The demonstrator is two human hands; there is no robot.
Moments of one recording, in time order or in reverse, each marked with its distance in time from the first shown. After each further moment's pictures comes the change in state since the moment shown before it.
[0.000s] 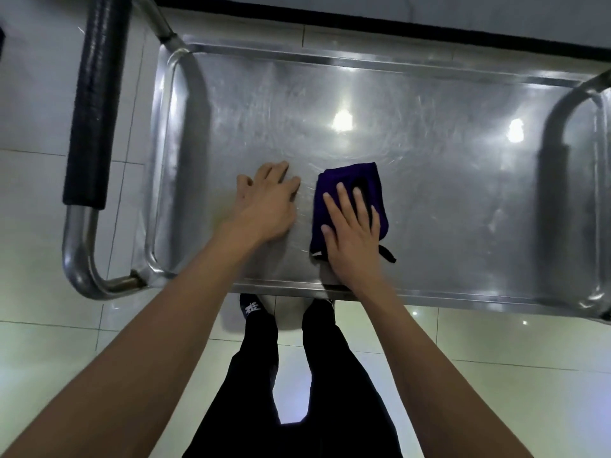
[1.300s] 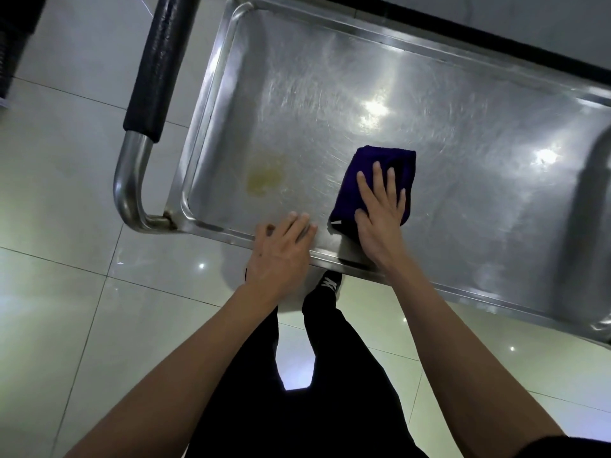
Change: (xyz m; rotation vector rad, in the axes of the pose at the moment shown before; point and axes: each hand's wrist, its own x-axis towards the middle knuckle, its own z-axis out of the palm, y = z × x) left_hand -0.132 0.007 0.087 0.036 0.157 -0.045; right_hand 0.009 -0.015 -0.013 0.137 -0.115 -0.033
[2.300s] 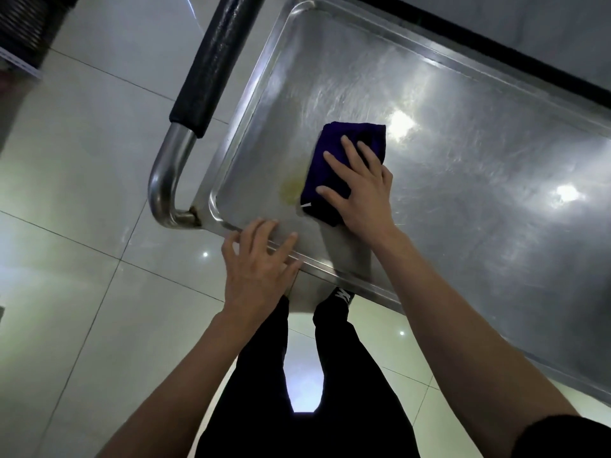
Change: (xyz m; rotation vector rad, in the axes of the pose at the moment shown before) left_hand -0.042 -0.099 0.019 -0.075 0.286 -0.237; right_hand 0.087 -0.110 0.037 -0.102 0.006 -0.283
